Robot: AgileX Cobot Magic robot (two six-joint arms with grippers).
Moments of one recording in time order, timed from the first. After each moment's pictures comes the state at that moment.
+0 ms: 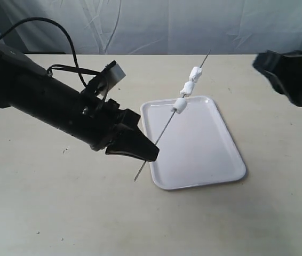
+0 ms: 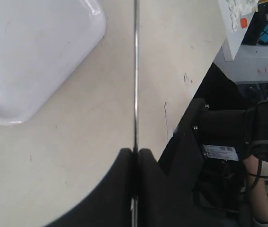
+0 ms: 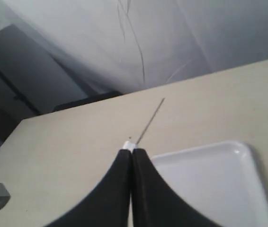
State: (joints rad) left arm -0.43 1.71 -0.93 -1.26 1.02 0.87; right arm 0.29 1.11 -0.49 -0.66 -0.34 1.16
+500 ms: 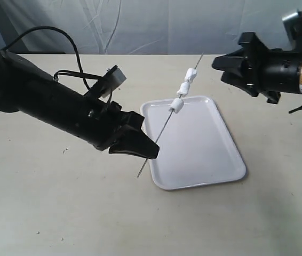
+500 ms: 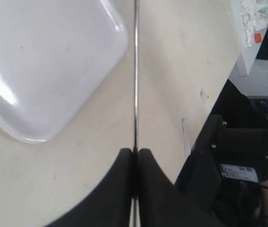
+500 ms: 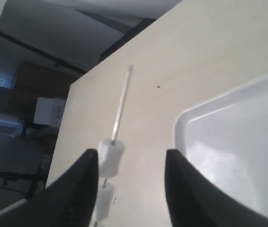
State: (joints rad) left arm -0.43 1.75 -0.93 -1.30 0.95 0.92; right arm -0.02 1.67 -0.79 -1.31 -0.84 1.92
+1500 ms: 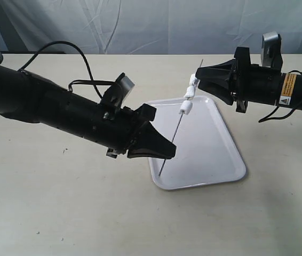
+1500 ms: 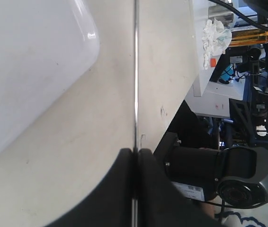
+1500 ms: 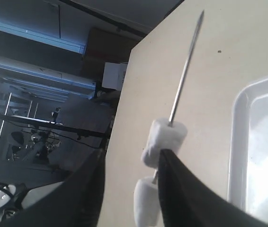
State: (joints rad) left arm -0.46 1.86 -0.93 -1.53 1.02 0.94; right arm -0.01 1.98 -0.89 -1.25 -1.21 1.80
